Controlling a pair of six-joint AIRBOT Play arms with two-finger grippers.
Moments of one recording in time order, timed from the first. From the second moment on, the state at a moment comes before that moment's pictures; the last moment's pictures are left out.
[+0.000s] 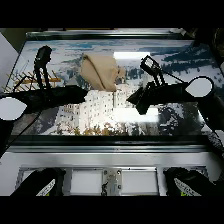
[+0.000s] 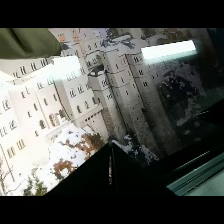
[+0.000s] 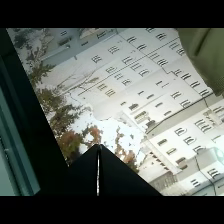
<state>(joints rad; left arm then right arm) -0.35 -0.87 1.11 1.13 -0.98 -1.65 0.27 -1.08 1.17 -0.78 1.13 0.69</state>
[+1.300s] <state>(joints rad) -0.30 -1.99 1.81 1.12 -0.77 -1.64 0.27 -1.08 1.17 -0.78 1.13 0.69</state>
